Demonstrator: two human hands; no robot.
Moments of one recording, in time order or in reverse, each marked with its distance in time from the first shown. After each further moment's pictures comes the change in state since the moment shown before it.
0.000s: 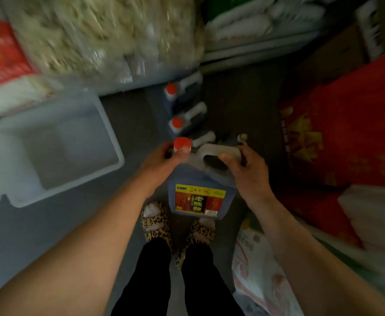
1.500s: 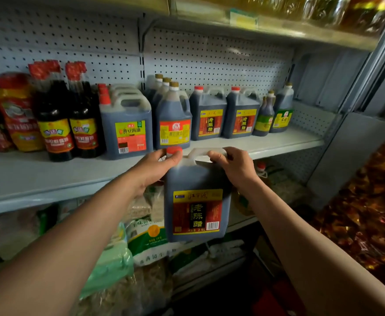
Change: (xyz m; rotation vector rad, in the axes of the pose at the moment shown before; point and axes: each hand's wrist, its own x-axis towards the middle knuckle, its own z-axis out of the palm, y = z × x) left_hand -0.257 0.684 -0.050 0.289 0.217 0.689; right_hand -0.038 -0.577 -0.417 0.010 0.389 -0.739
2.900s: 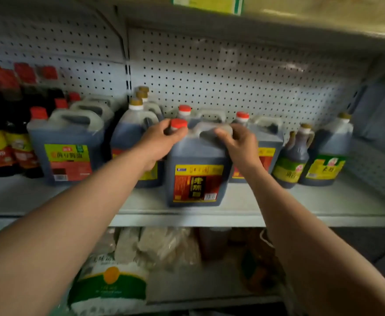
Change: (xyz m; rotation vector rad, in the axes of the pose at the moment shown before) left_hand 0.265 0.107 0.102 -0.015 0.480 0.104; right_hand 0.327 0.125 -0.042 0.250 -0.091 -0.333
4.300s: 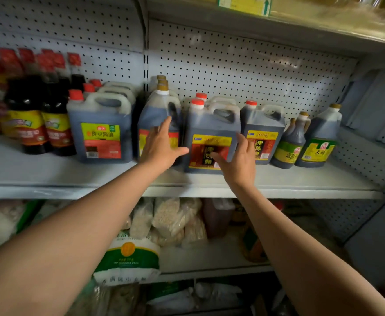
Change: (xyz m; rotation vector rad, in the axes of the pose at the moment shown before) left_hand -0.071 -0.058 -0.046 0.452 0.147 0.118; right_hand -0.121 -0.030 0.050 -0.446 0.197 0.008
